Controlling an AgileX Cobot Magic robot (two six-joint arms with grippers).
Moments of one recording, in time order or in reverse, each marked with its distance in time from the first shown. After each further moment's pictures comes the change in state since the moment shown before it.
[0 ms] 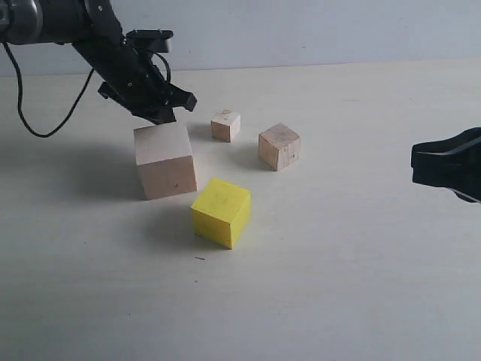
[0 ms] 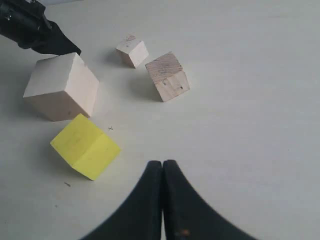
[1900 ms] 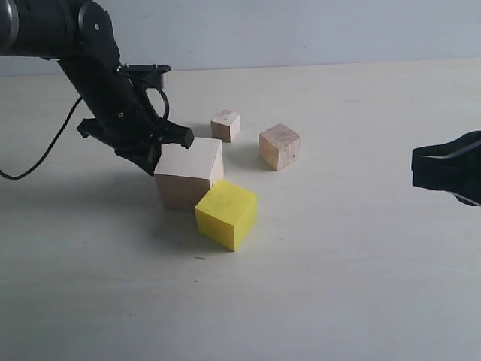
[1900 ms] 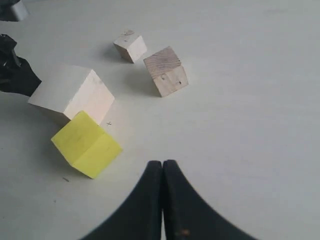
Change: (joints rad) left arm -0.074 -0.202 0.308 0.081 0.073 -0.216; right arm 0.000 0.000 0.000 0.000 0.018 0.000
